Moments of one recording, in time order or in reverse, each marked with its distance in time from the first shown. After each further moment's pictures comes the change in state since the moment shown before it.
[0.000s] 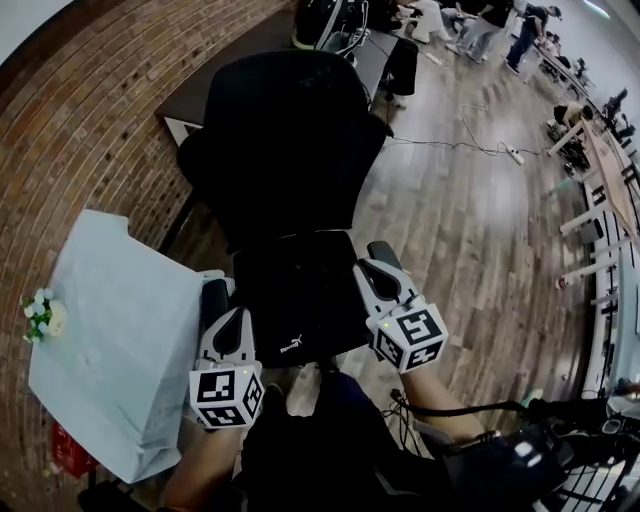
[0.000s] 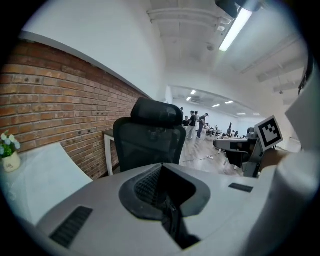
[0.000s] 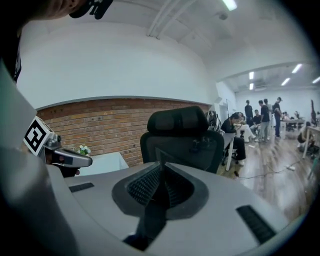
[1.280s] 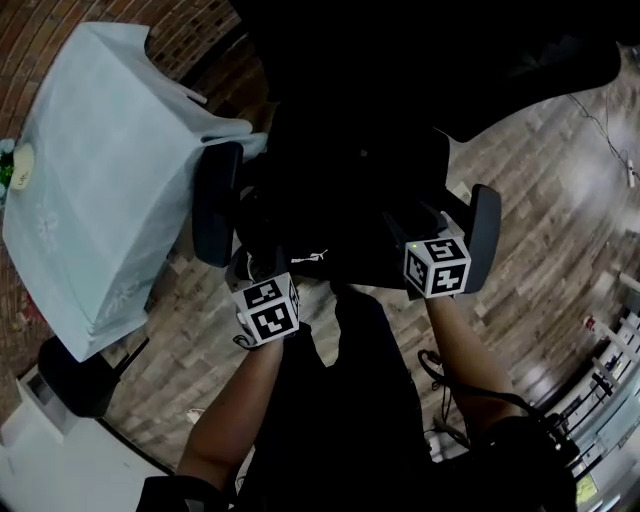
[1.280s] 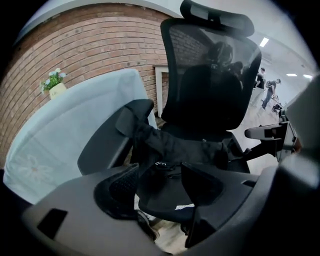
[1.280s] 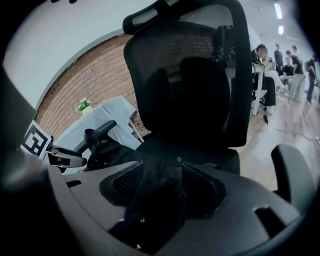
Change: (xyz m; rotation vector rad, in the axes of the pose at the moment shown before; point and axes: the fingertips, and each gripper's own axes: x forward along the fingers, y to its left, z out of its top) left arm 0.072 0.091 -0.325 -0.255 0.527 0.660; right arm 0.171 -0.047 -0.328 0.074 0.572 0.296
